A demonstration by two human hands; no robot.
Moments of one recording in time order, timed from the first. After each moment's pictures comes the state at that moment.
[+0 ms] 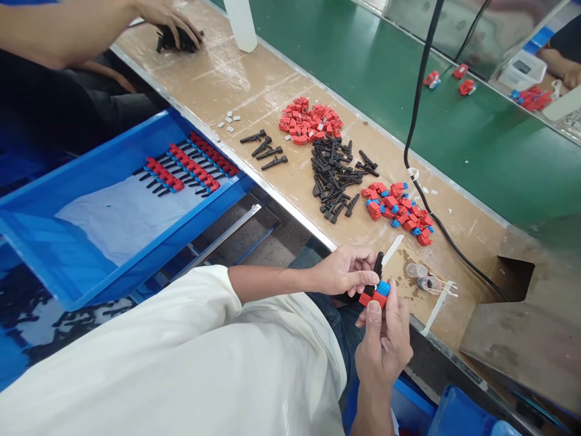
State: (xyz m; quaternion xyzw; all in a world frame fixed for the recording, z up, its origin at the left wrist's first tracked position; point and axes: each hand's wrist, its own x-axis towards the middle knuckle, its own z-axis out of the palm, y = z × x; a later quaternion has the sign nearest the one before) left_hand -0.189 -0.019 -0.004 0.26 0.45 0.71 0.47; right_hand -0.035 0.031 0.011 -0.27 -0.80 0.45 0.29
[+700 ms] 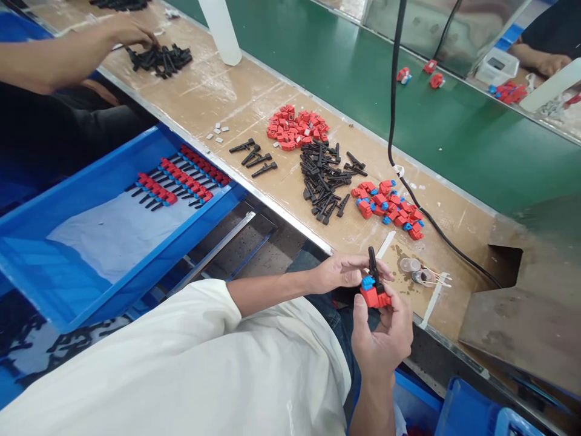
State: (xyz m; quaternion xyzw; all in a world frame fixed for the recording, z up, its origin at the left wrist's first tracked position) left_hand -0.180 -0.017 -0.021 0.27 0.32 0.75 0.51; right_hand -0.039 0.038 -0.001 -0.24 -0.82 0.35 0.38
